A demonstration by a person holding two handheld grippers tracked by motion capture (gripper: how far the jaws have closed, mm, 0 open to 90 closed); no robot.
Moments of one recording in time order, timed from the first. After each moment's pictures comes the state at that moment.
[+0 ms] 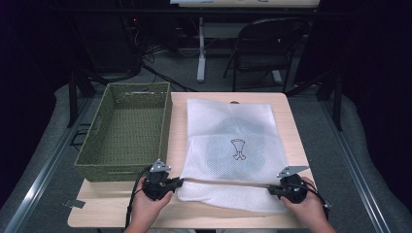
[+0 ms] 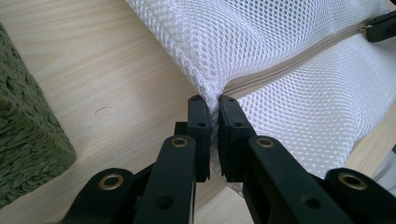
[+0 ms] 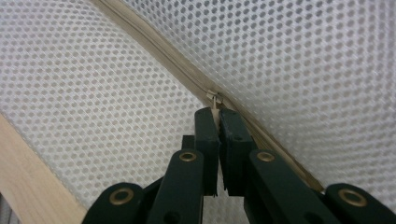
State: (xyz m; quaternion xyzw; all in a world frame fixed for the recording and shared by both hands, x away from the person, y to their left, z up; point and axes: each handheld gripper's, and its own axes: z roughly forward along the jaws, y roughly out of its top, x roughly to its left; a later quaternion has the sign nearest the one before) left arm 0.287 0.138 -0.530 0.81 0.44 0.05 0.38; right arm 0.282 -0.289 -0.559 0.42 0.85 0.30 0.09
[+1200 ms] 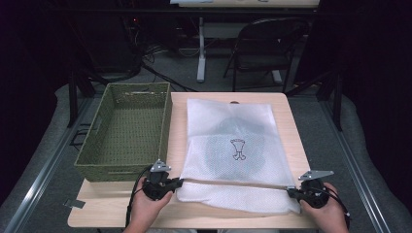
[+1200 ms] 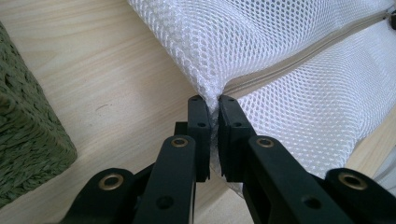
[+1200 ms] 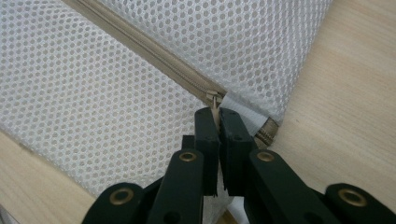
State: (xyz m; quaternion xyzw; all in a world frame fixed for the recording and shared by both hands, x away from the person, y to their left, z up) left arm 0.288 0.139 -0.532 0.81 0.44 0.05 0.37; right arm 0.265 -0.340 -0.559 0.48 0.83 0.28 0.11
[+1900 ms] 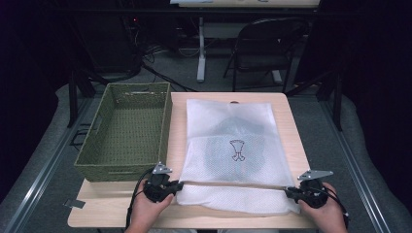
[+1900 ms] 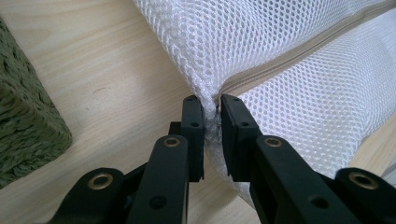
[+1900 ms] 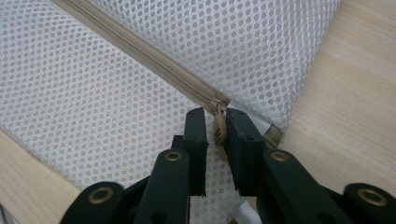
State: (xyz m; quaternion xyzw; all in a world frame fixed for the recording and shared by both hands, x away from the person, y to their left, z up) left arm 0.287 0.137 -0.543 0.82 0.45 0.04 0.35; right arm 0.265 -0.337 -0.559 0.47 0.82 0.29 0.11
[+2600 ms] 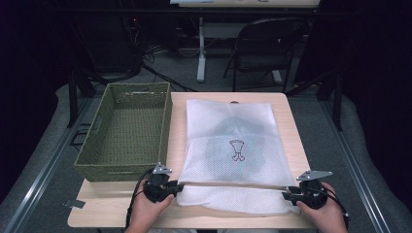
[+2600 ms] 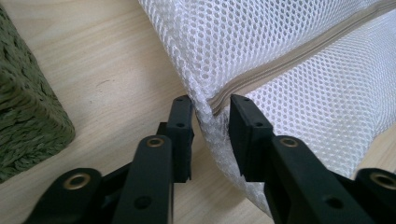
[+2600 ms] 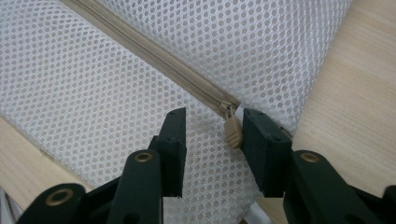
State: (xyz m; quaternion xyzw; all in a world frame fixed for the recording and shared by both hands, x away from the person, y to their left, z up) left arm 0.288 0.139 -0.546 0.82 0.46 0.04 0.35; right arm 0.262 -0.333 -0.555 0.47 0.83 0.29 0.11
